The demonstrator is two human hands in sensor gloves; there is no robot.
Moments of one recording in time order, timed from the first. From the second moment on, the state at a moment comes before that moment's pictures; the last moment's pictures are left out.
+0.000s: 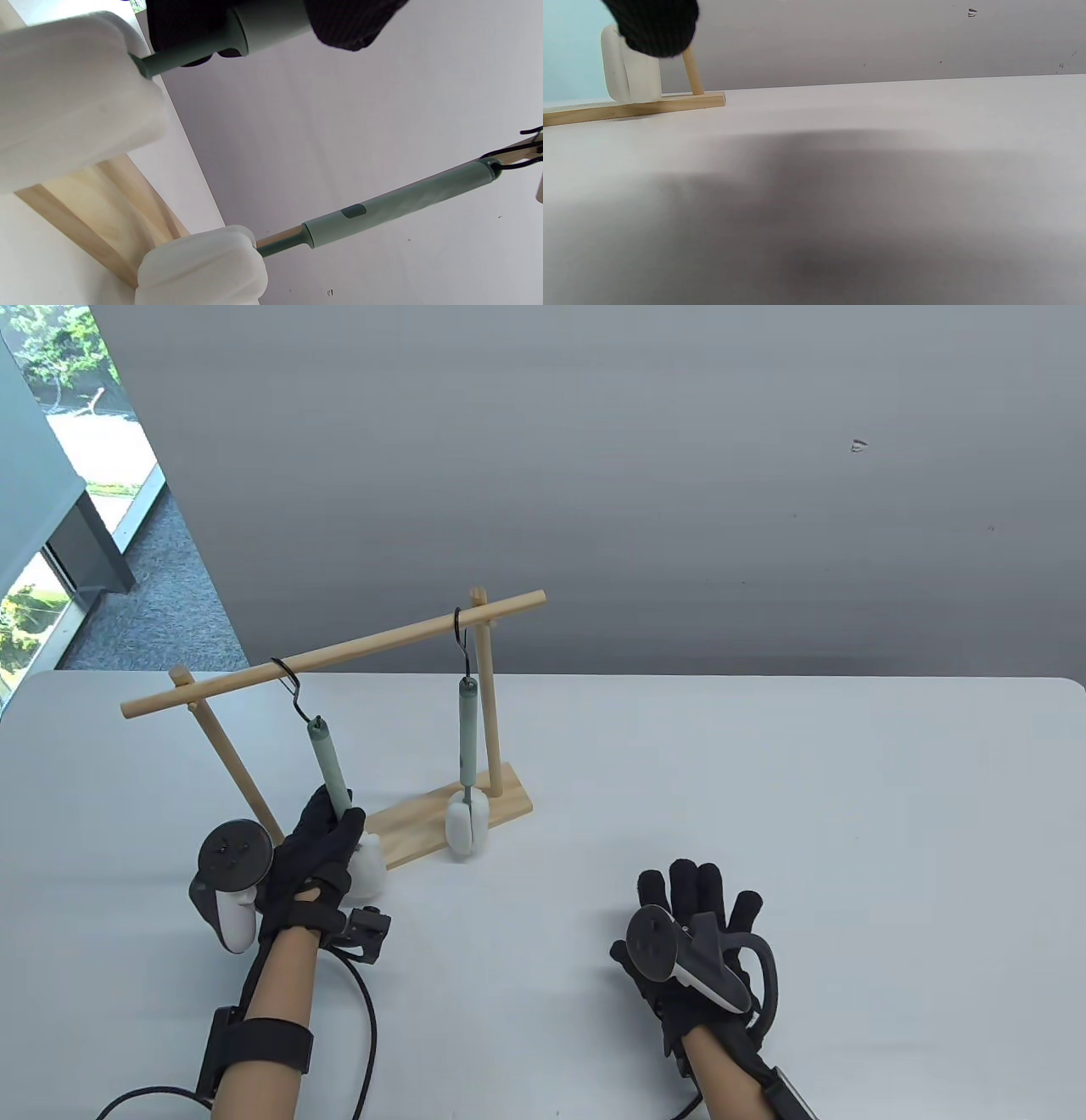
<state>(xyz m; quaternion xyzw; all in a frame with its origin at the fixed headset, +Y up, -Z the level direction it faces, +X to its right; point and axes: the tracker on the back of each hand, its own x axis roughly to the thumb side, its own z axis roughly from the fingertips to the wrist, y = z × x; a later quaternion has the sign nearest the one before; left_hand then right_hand) -0.305 -0.719 -0.390 0.08 0.04 0.56 0.83 0.115 -0.744 -0.315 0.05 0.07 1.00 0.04</state>
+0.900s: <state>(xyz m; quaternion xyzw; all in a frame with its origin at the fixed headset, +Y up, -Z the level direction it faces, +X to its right) -0.284 -0.699 -0.350 0.07 -0.06 0.64 0.76 0.112 -0.748 -0.313 0.09 0.09 0.99 0.05</state>
